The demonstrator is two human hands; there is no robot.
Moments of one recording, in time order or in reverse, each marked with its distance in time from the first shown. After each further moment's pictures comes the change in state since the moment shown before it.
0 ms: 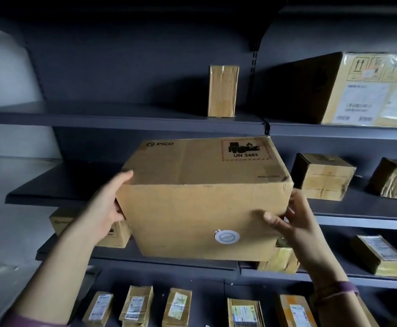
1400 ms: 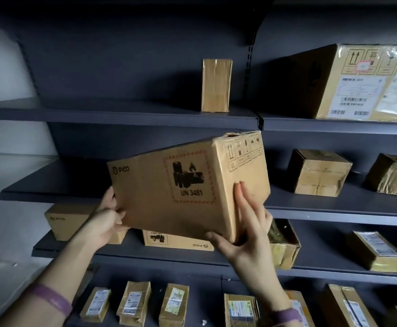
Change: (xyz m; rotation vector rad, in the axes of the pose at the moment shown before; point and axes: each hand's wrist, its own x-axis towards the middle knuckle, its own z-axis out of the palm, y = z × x) left_hand 0.051 -0.079 -0.016 -0.039 -0.017 -0.032; right_hand -0.026 0.023 0.065 -0.435 0.104 -0.384
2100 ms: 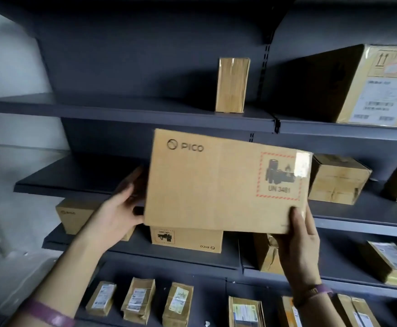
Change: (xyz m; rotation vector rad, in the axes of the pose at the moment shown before) left_hand -0.010 0.009 -0.002 -0.455 -0.371 0.062; right_hand 0.022 0.074 -0.027 0.853 0.312 0.434
